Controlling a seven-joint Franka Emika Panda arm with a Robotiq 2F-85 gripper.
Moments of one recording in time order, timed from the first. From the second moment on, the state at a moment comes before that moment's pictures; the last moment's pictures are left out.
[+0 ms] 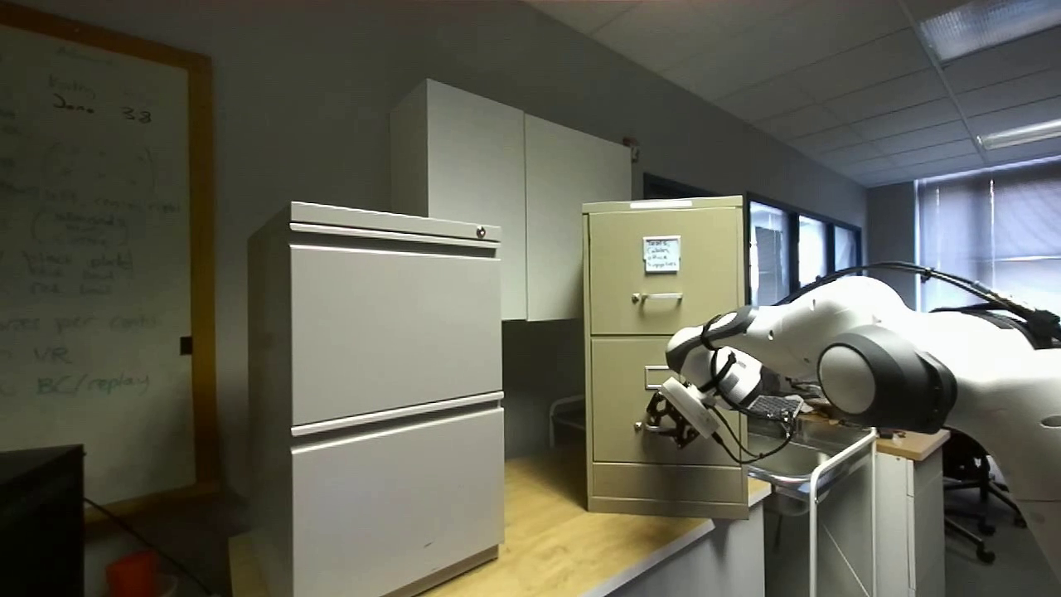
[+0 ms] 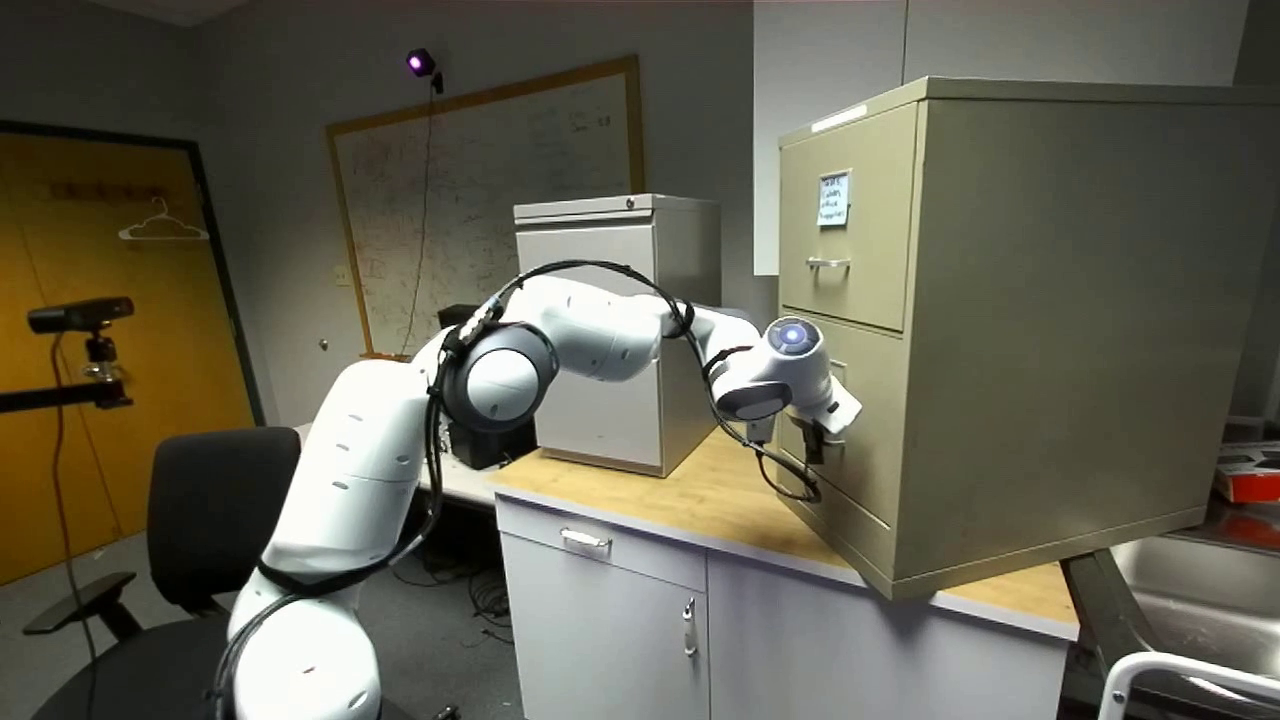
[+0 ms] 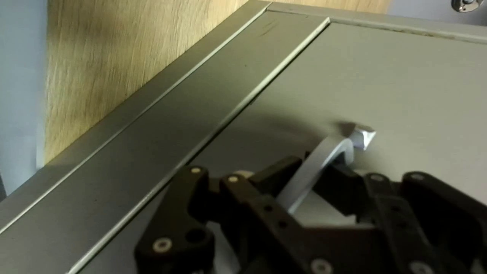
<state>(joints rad) -0.28 0.45 -0.20 -1.54 0.84 2.54 0.26</state>
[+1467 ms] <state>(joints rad) -0.19 -0.02 -0.10 -2.21 0.82 2.85 0.23</state>
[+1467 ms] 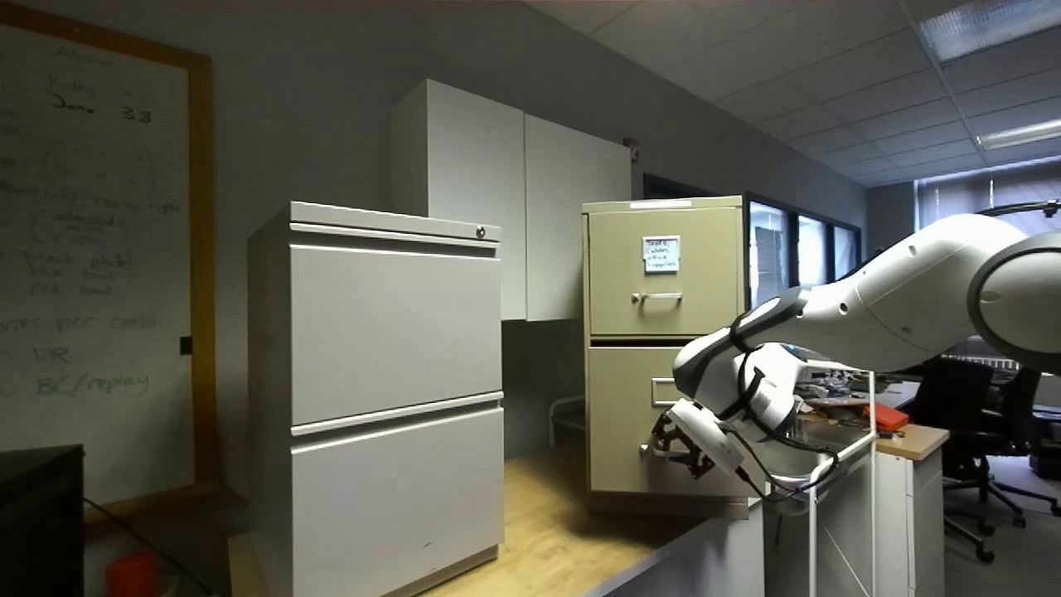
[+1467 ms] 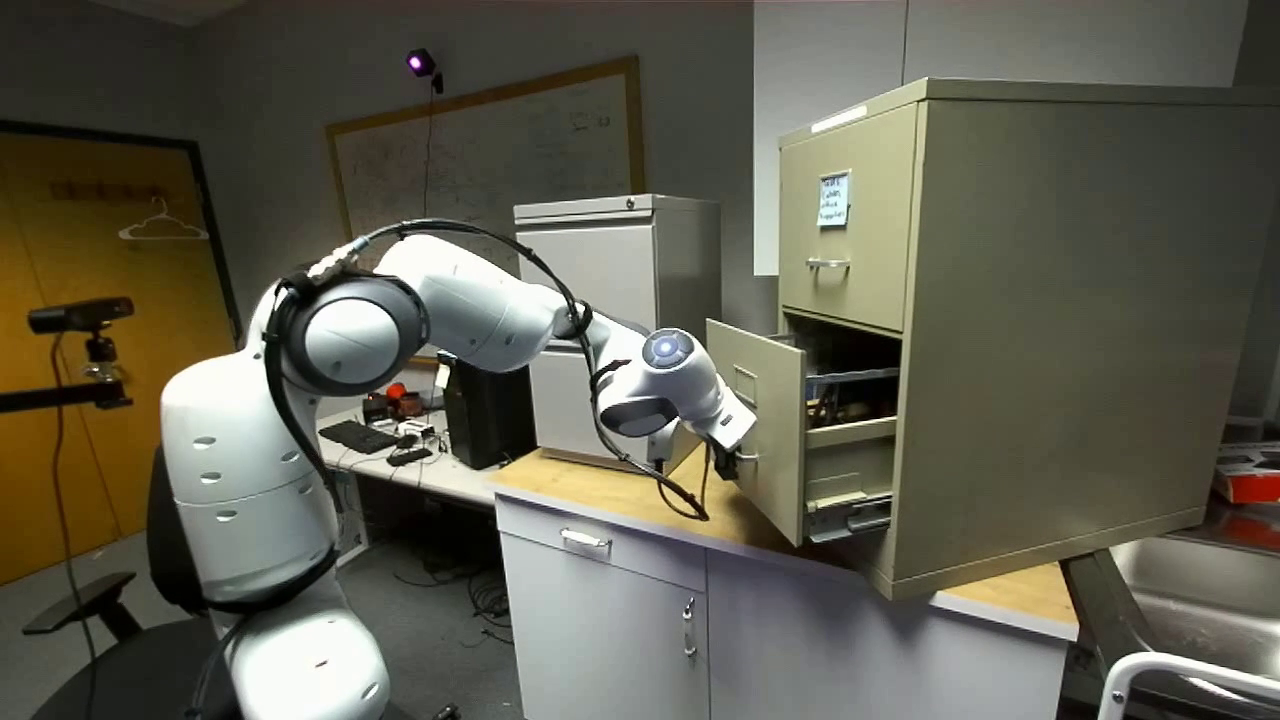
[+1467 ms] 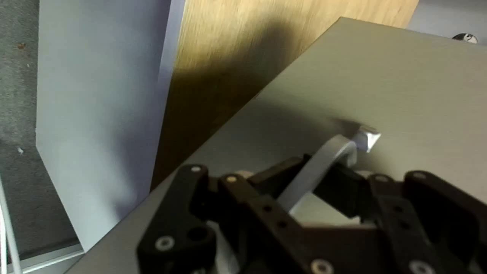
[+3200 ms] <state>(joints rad) -0.10 -0.36 -0.04 -2.62 0.67 2.97 0.38</state>
